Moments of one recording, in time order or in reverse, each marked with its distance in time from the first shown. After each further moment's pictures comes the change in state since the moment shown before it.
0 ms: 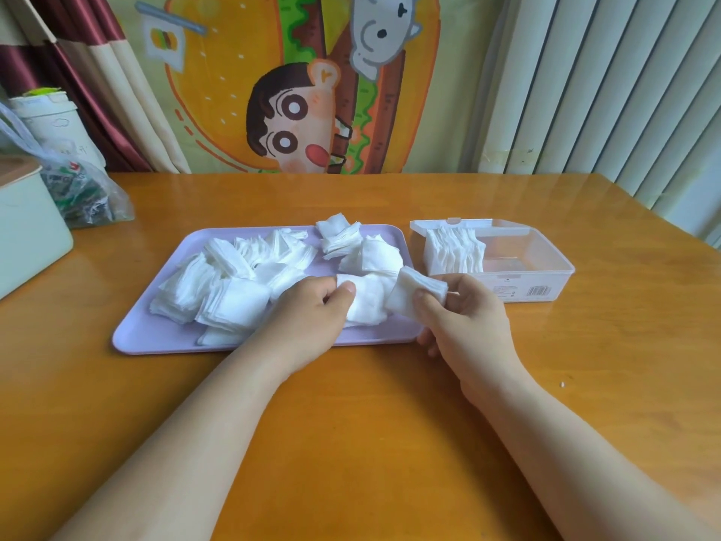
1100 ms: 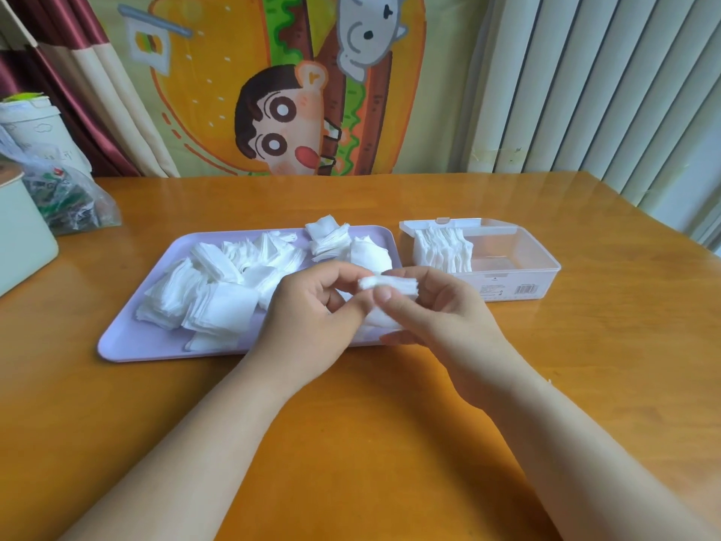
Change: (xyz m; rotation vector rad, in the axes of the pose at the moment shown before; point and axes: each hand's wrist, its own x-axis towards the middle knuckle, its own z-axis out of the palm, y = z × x) left_hand -0.020 0.021 0.015 -0.353 0.106 0.297; right_hand -0.011 -0.025 -0.005 0.212 -0.318 0.044
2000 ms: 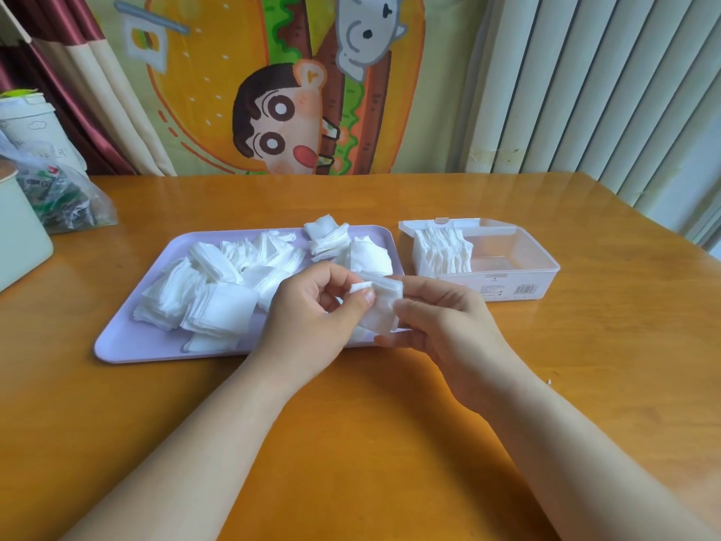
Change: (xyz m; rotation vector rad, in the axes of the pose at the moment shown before) left_hand 0.005 -0.013 0.001 -0.005 0.059 -0.052; right_hand 0.003 0.007 -0.005 0.134 -0.023 0.059
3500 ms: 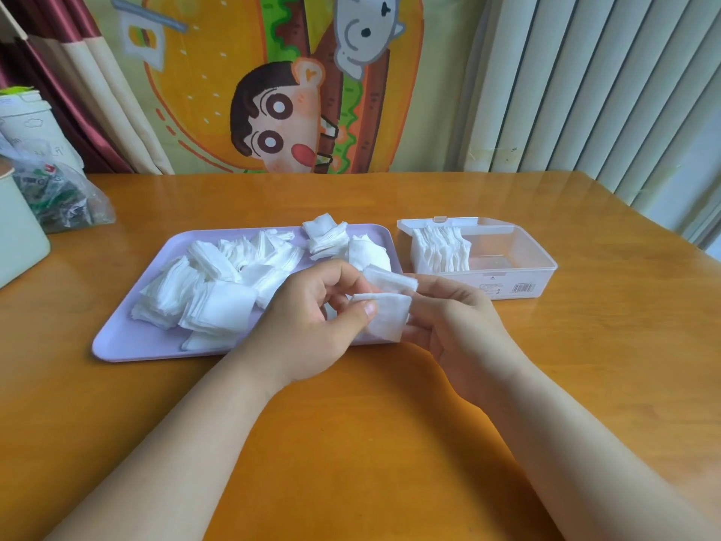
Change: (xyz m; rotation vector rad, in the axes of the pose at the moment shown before) left_hand -0.001 0.007 -0.013 0.024 -0.239 0.108; right_hand 0.008 0.005 -0.006 0.066 0.108 0.056
